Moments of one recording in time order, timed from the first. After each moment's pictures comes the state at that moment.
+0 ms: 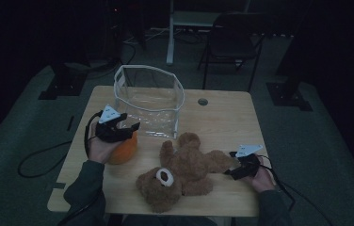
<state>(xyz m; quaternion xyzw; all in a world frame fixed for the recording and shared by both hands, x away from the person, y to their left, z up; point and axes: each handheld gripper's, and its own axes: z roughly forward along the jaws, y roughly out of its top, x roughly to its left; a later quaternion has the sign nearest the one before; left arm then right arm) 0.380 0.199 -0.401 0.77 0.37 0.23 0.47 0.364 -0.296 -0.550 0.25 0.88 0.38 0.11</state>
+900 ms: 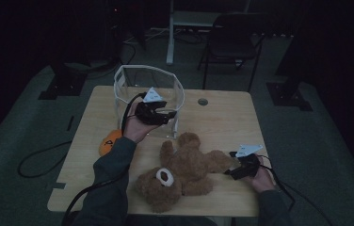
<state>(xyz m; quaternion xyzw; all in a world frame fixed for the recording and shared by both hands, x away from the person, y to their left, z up) 0.436 0.093 -0.379 0.82 0.29 0.18 0.46 0.364 -0.296 -0.550 0.25 0.88 0.38 0.11</state>
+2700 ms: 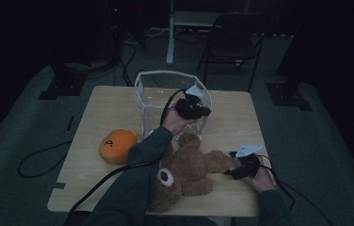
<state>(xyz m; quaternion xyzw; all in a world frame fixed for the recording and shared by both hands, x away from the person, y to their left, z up) 0.468 -0.023 -0.383 0.85 0.23 0.06 0.47 0.364 -0.296 -0.550 0.25 0.88 0.38 0.11</state>
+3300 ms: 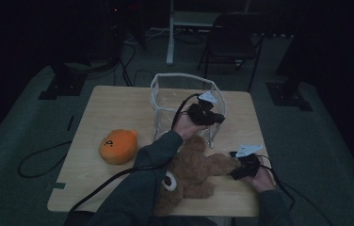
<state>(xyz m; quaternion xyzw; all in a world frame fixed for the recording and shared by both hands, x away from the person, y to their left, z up) 0.450 -0.058 -0.383 0.86 0.18 0.02 0.48 0.364 -0.296 -0.550 0.25 0.88 0.38 0.11</state>
